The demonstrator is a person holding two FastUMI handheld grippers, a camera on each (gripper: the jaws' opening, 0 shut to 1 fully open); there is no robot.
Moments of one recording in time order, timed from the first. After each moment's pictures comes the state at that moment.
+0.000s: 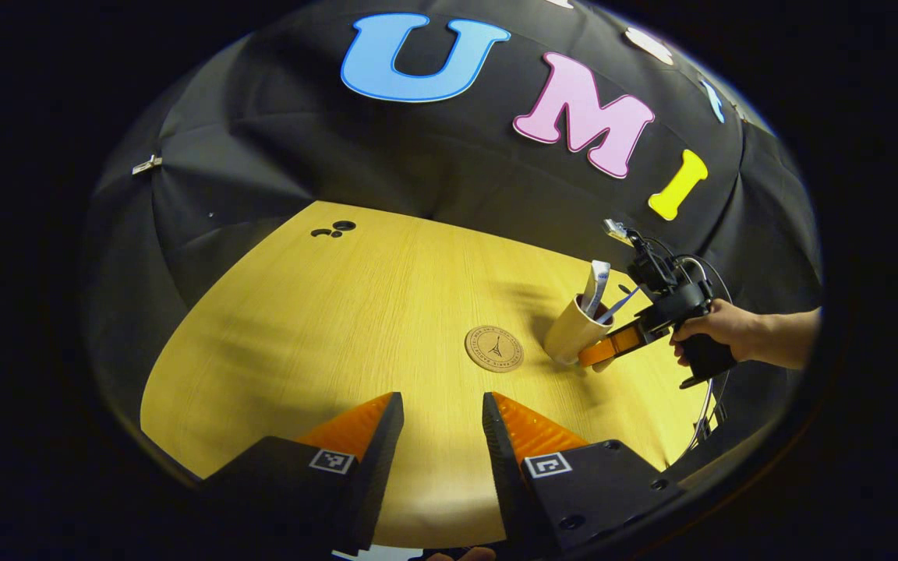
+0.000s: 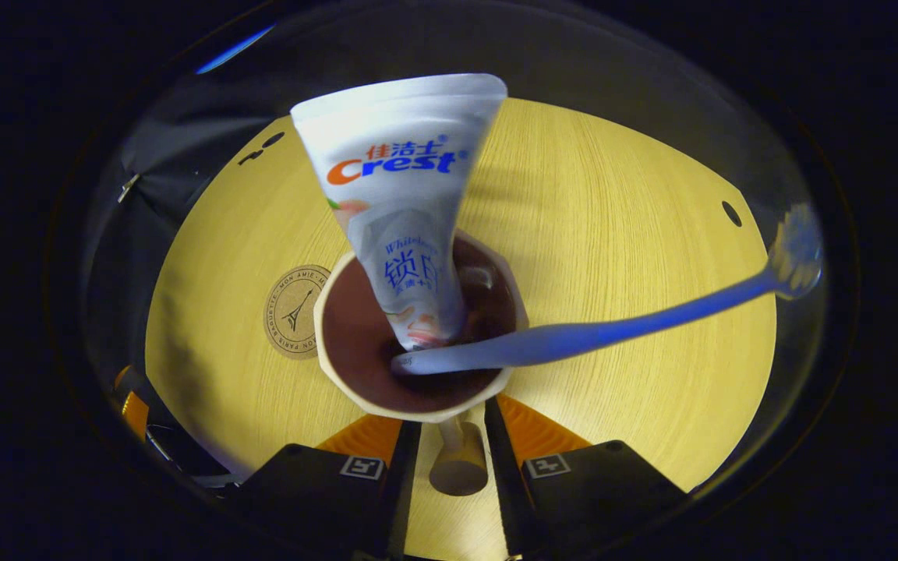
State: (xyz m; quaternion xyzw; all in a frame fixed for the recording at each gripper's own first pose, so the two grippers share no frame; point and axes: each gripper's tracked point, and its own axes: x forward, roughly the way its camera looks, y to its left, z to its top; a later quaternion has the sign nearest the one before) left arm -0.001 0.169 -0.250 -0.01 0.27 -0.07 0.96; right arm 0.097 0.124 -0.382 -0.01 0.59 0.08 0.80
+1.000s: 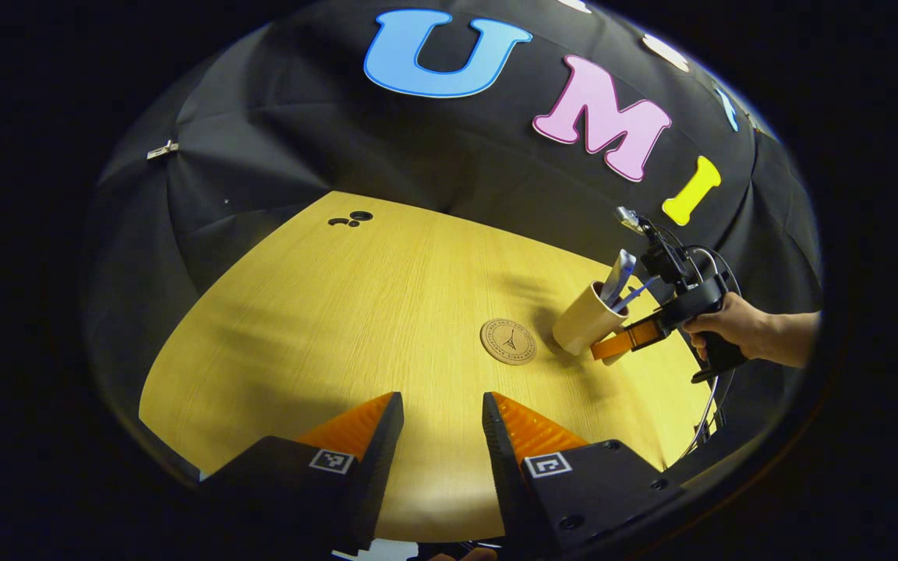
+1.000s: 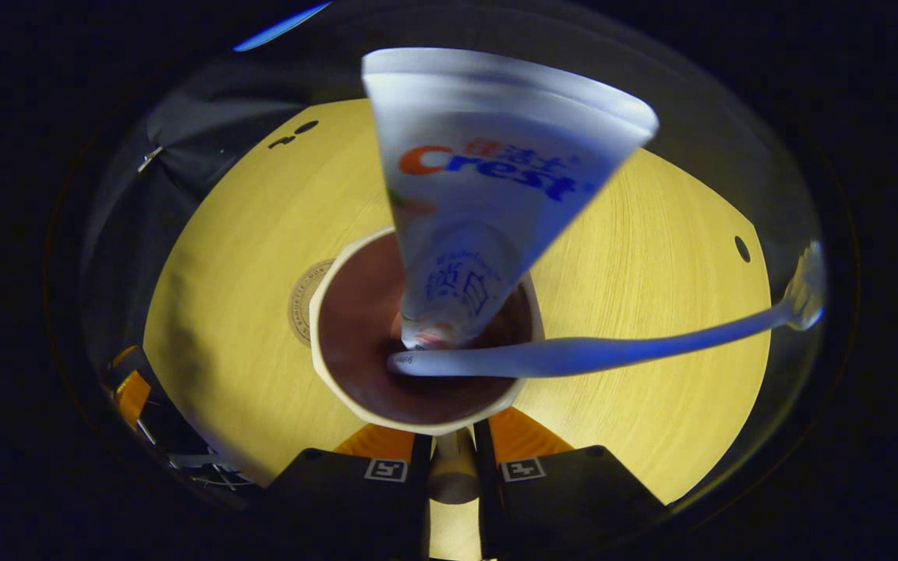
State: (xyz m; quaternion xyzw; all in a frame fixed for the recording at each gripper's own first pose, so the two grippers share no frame) left arm -0.008 0.187 -0.253 -0.03 0.28 -0.05 0.96; right arm 0.099 0.152 -0.362 -0.04 0.57 0.13 0.81
